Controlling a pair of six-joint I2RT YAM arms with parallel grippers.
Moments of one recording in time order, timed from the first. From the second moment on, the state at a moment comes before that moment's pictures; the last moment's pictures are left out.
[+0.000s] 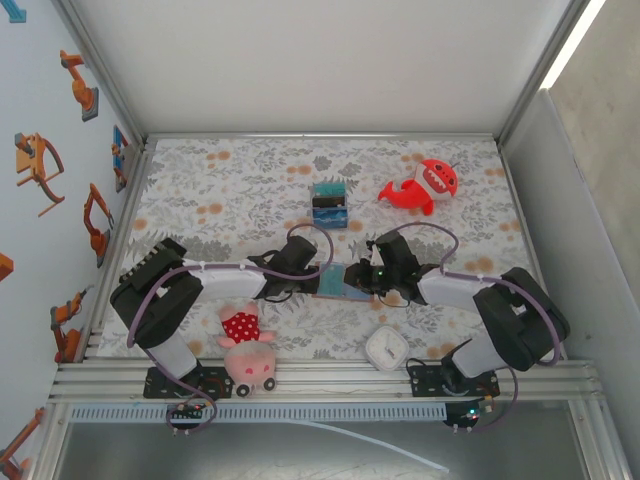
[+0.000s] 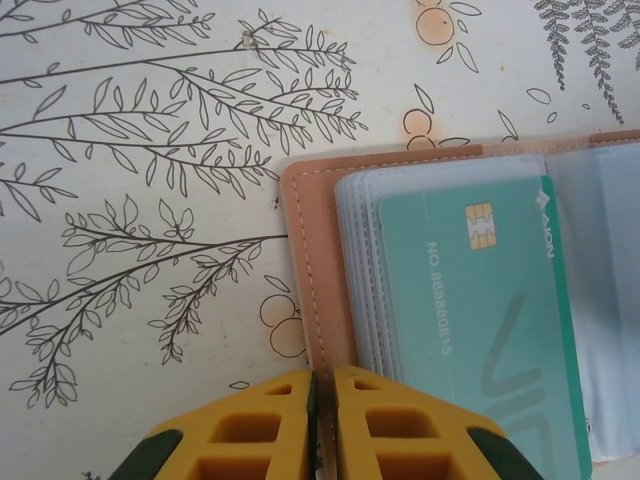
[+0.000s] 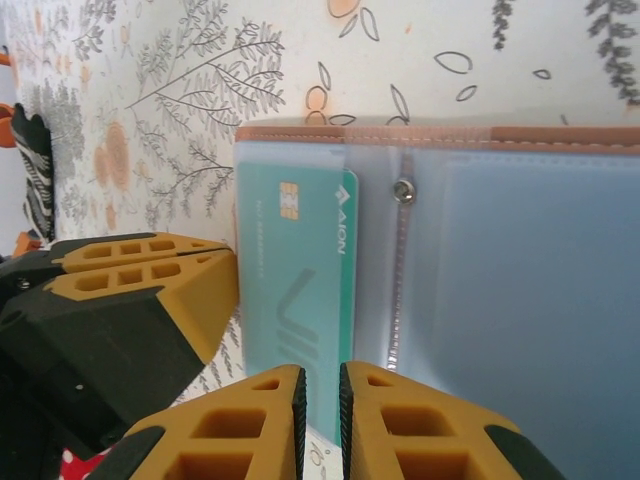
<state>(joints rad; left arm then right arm) -0.92 1.68 0.79 -0.08 -0.03 -0.64 0.59 1.46 0.52 0.11 -0.46 0.90</state>
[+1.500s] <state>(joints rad) -0.92 1.71 0.88 -0.19 -0.09 -0.56 0.59 1.53 0.52 0.18 -0.48 0.91</state>
